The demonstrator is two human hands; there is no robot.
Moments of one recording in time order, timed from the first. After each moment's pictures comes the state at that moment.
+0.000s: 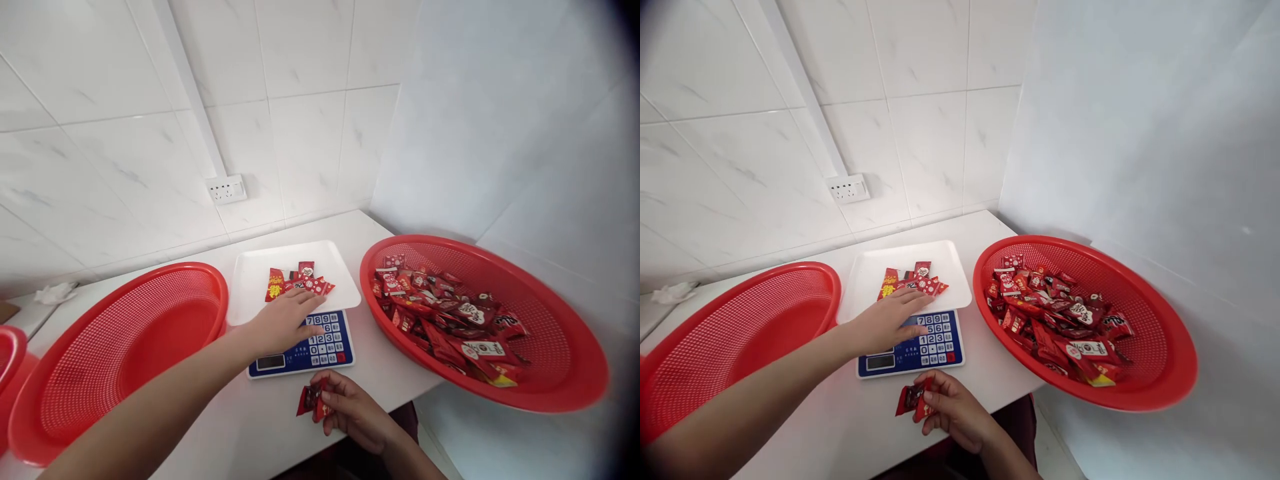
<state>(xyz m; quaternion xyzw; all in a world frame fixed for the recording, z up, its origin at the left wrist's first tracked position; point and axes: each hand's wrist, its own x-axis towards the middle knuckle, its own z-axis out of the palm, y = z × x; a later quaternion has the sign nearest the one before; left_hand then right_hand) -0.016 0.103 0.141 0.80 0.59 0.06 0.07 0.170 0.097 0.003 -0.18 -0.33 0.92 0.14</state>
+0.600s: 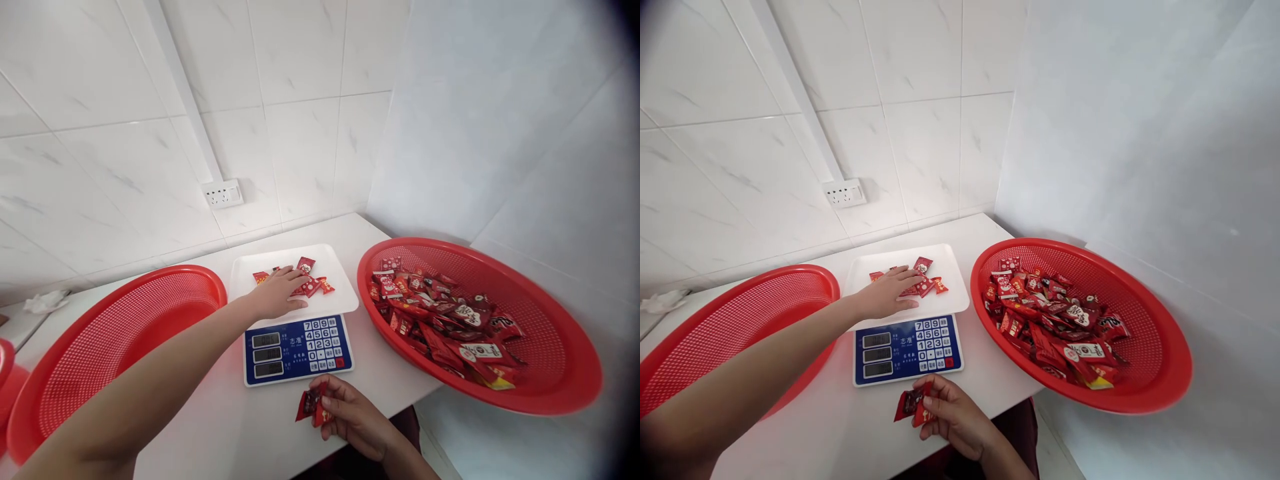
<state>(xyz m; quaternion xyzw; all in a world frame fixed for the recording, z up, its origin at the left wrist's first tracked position) -0.055 0.151 0.143 0.77 0.63 0.03 0.10 0.171 0.098 0.003 -0.16 -0.31 0.93 0.14</state>
